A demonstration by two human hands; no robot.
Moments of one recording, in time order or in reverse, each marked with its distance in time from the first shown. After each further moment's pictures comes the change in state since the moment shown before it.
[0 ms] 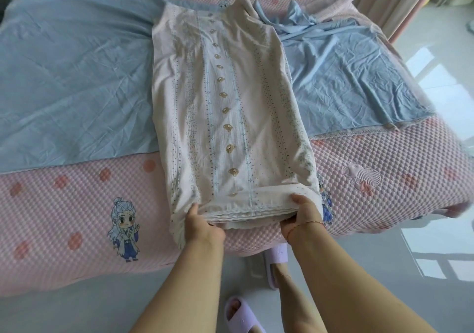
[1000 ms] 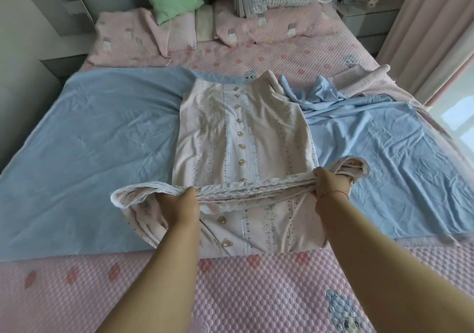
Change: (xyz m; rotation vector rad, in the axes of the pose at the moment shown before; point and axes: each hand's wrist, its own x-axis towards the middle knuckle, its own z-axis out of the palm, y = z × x) left_hand 0.023 0.183 0.226 0.508 0.234 0.917; right_hand 0.063 -0.179 0.276 -0.547 -0.037 -0.620
